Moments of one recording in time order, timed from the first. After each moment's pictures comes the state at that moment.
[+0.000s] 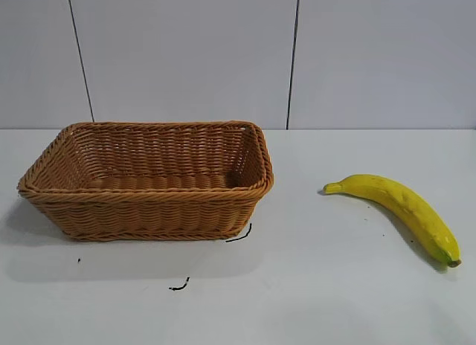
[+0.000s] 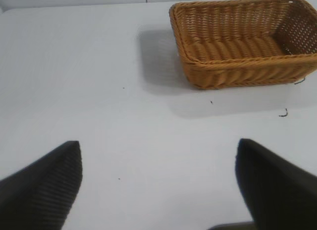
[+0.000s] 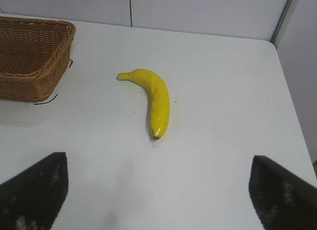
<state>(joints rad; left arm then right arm) -0.04 -0.01 -0.50 -0.02 1.07 0.03 0.03 0.00 -0.50 0.02 1.02 -0.03</state>
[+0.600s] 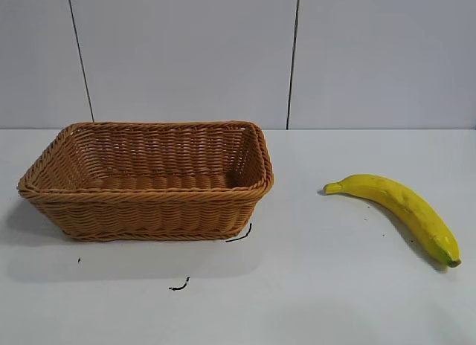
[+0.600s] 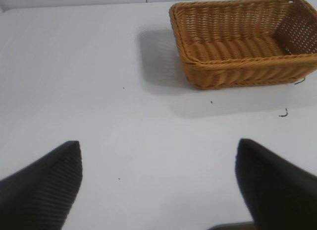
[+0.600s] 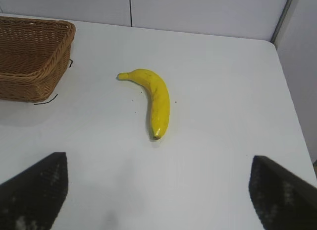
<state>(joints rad) -0.04 -0.01 -0.50 -0.02 1.07 0.03 0.03 0.24 -0.58 0.02 1.03 -0.01</state>
